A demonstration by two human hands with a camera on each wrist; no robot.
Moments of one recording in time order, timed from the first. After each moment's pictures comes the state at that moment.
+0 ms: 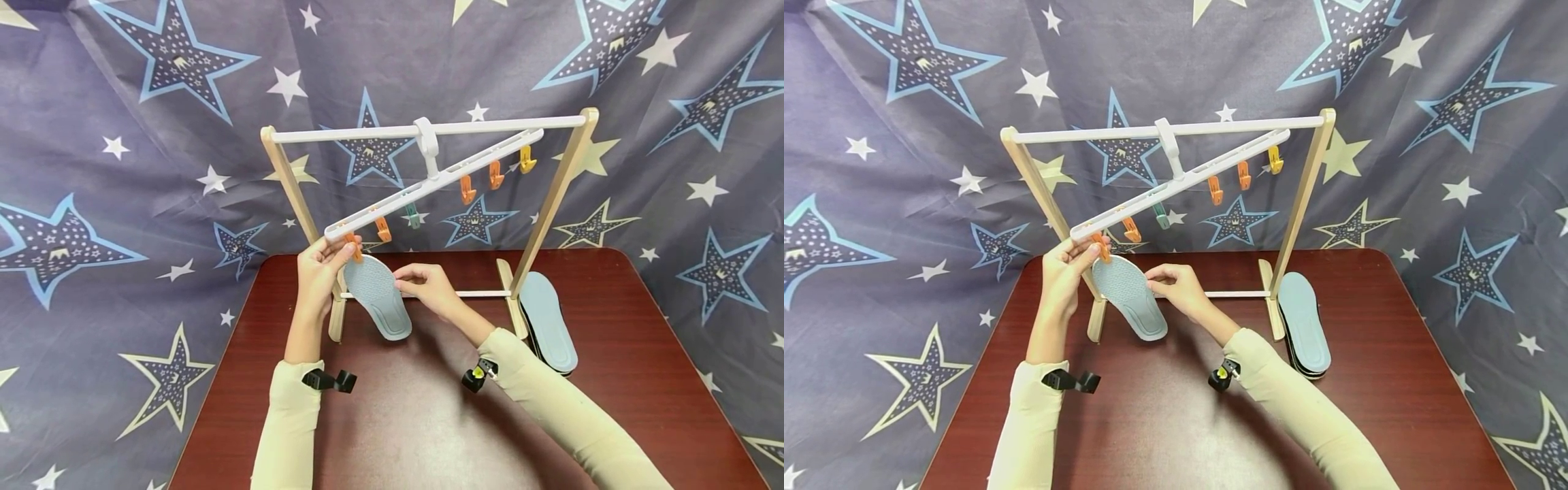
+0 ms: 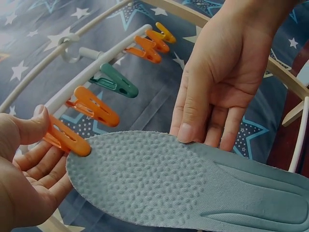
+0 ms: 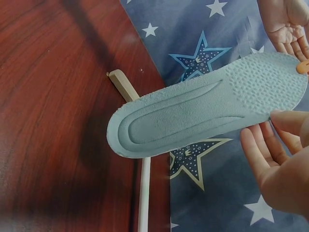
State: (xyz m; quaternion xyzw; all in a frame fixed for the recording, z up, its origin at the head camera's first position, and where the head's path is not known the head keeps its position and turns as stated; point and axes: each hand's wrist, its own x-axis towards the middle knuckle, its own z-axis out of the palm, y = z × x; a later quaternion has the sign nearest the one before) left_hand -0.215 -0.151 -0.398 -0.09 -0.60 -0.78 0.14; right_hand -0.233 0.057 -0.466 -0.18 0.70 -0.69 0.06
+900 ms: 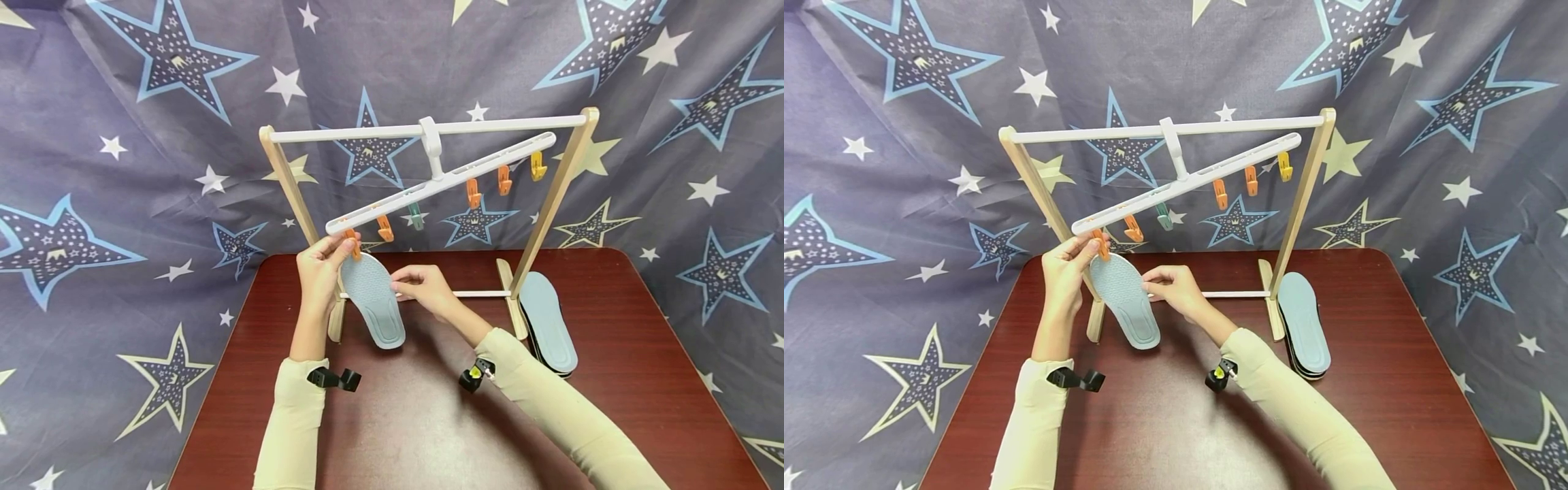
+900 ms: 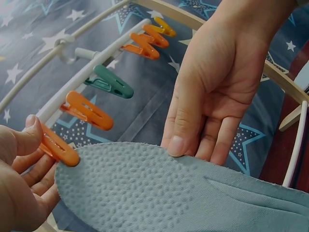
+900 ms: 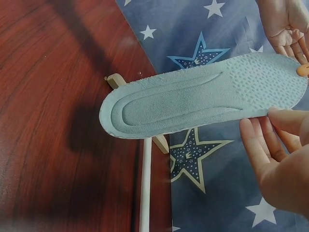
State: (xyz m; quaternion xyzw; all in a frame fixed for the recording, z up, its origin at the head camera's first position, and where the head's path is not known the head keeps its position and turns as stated) left_hand -0.222 -0.142 -0.398 -0.07 -0.61 -0.76 0.21; right_hand -0.233 0.053 -0.463 -0.16 0.68 -0.71 0.10
